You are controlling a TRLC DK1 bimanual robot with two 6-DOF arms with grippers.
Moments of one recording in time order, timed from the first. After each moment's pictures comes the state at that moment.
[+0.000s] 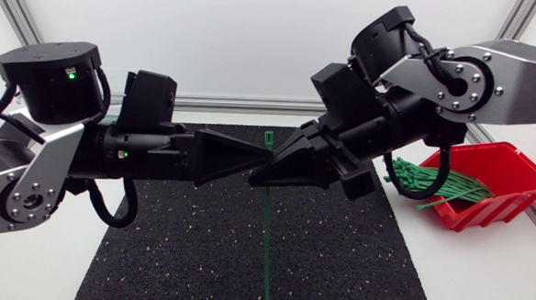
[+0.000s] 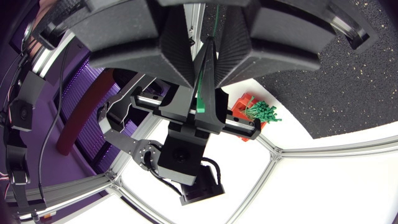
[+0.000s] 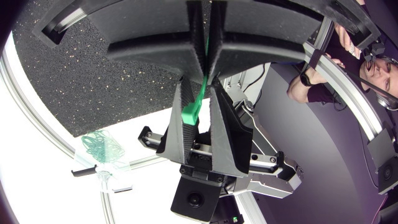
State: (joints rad) left arm -0.52 1.27 0.70 0.41 0.95 -0.51; right arm 0.51 1.50 1.17 -0.67 -1.09 -0.50
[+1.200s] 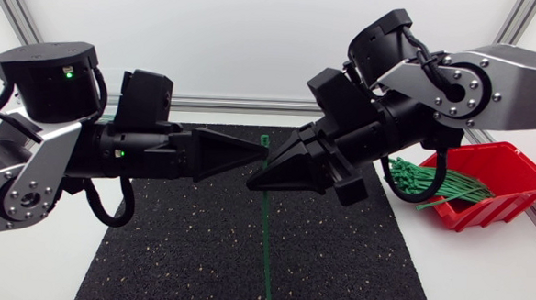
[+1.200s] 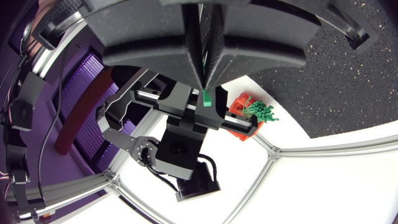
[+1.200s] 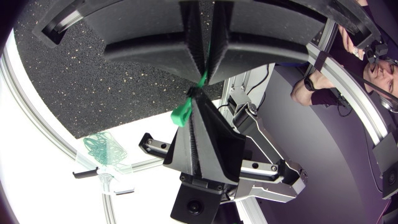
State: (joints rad) left arm -0.49 1.26 0.70 0.39 0.96 -0.50; right arm 0.53 1.49 1.15 -0.64 -1.05 -0.49
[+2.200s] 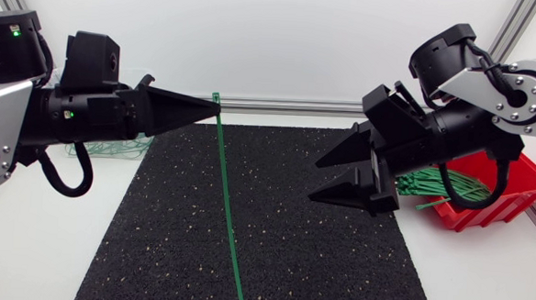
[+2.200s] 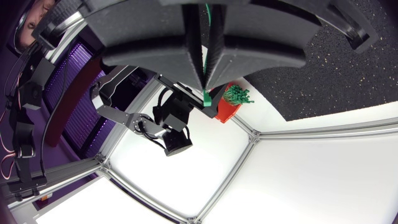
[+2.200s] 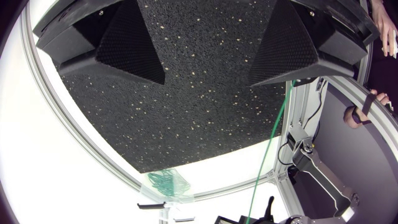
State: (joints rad) left arm -0.26 1.22 0.77 0.27 1.07 -0.45; right arm 0.33 1.38 1.06 -0.75 -0.72 -0.69
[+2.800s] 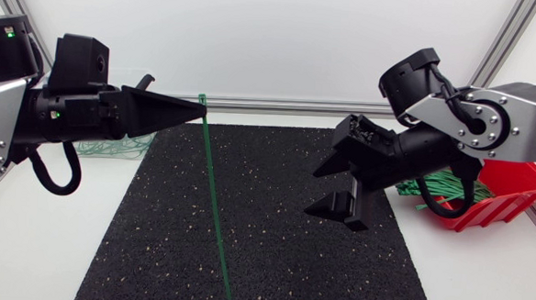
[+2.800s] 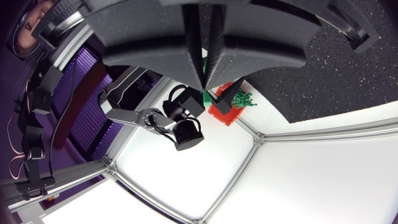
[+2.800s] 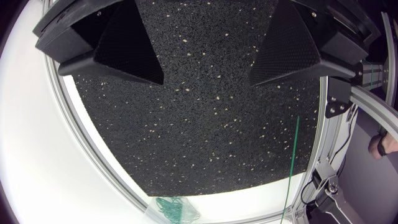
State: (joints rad) left arm -0.18 1.24 0.77 0.25 1.20 -0.42; right arm 0.41 1.42 0.98 -0.63 -0.47 -0.75
